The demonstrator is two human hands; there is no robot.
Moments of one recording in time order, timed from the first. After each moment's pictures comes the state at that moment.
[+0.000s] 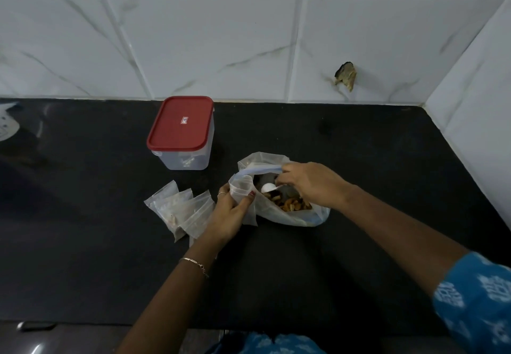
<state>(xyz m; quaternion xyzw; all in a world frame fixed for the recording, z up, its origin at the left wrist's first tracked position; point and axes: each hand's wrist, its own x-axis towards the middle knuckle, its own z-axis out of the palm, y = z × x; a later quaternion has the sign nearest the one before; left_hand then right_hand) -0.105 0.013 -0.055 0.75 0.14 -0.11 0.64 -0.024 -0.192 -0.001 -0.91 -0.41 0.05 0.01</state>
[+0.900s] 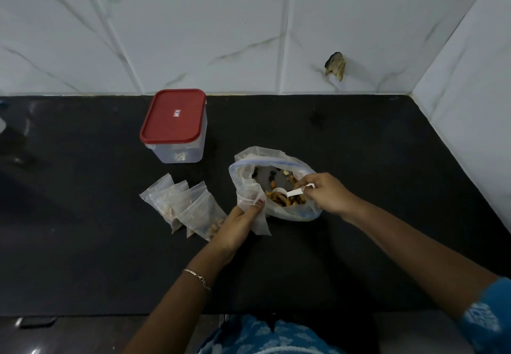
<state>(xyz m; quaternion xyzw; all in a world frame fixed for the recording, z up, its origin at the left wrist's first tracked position) -0.143 -0.012 -0.056 0.63 0.12 -0.22 0.74 -0.065 -0.224 -0.028 -0.90 -0.03 0.20 0.38</state>
